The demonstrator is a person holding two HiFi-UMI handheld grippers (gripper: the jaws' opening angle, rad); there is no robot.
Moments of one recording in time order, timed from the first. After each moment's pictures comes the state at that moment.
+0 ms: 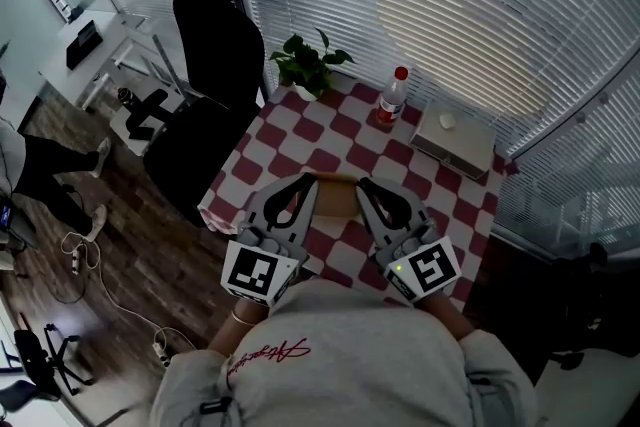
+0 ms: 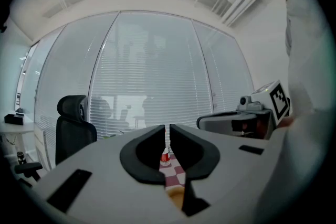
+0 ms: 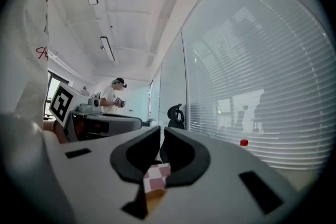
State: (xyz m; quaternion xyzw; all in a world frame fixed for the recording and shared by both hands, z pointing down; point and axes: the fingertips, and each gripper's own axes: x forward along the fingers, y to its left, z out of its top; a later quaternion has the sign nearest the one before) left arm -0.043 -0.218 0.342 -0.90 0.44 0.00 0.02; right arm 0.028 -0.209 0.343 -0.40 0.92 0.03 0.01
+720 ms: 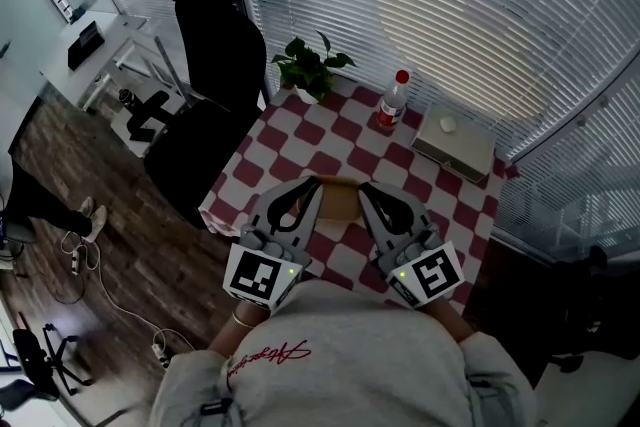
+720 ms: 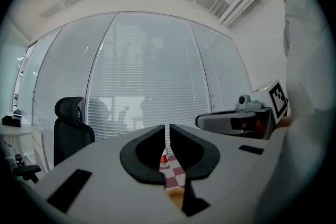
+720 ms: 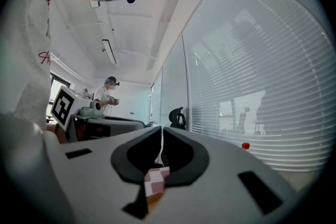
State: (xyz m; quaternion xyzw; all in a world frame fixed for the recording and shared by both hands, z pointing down) left arm -0.037 -0.215 0.336 -0.91 0.42 0.00 0.02; right arm 0.027 -0.204 0.332 -0.40 0.92 0.04 0.03
